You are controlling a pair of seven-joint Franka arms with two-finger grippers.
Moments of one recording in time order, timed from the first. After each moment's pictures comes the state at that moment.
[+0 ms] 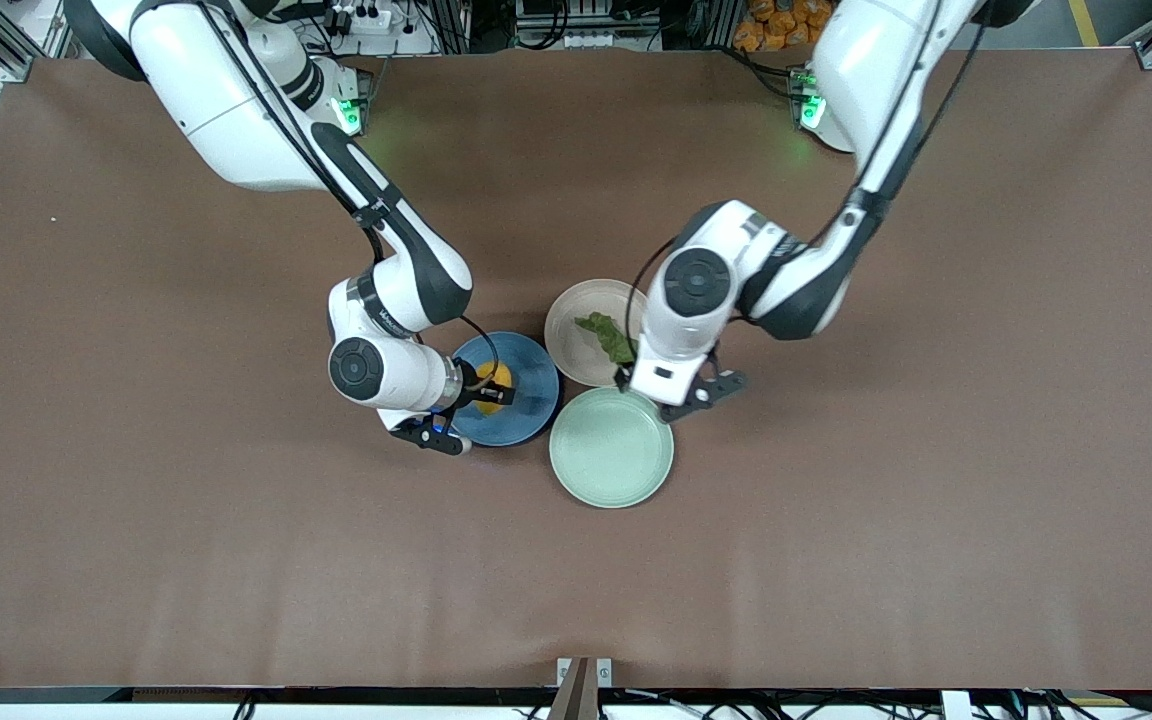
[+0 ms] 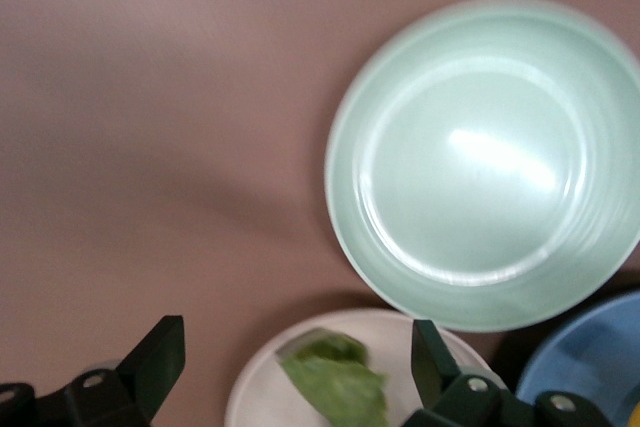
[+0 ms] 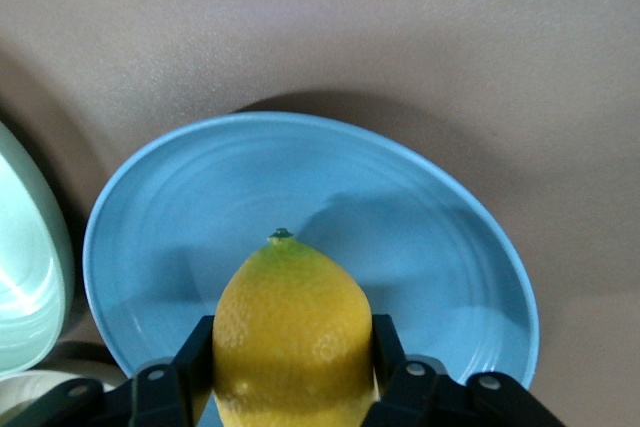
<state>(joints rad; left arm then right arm) -0.41 0.57 -0.22 -1.57 0.10 2.11 -1.05 0.29 0.72 0.23 -1.64 0.26 2.27 0.61</state>
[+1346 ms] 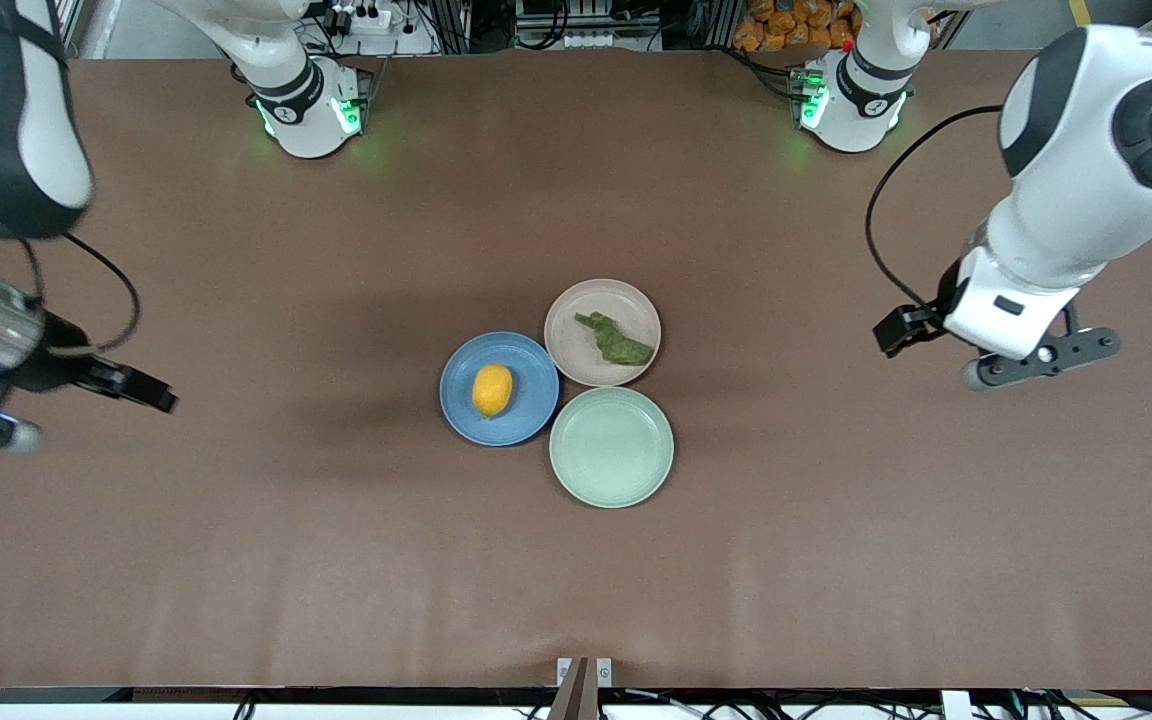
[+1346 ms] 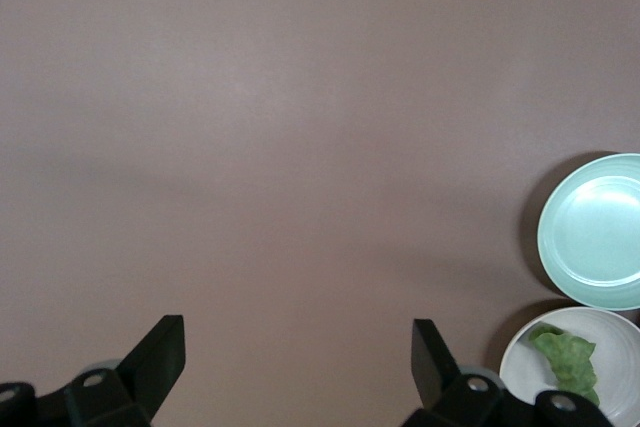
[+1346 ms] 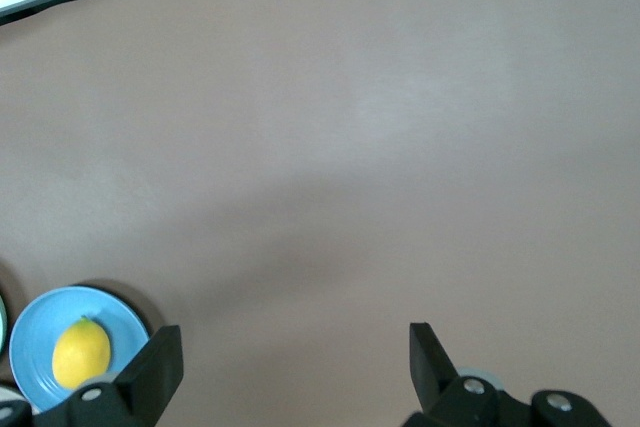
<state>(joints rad) -0.06 0.17 -0.22 -1.54 0.10 1.70 -0.52 -0.15 0.20 0.18 -1.50 -0.03 1.75 0.30</state>
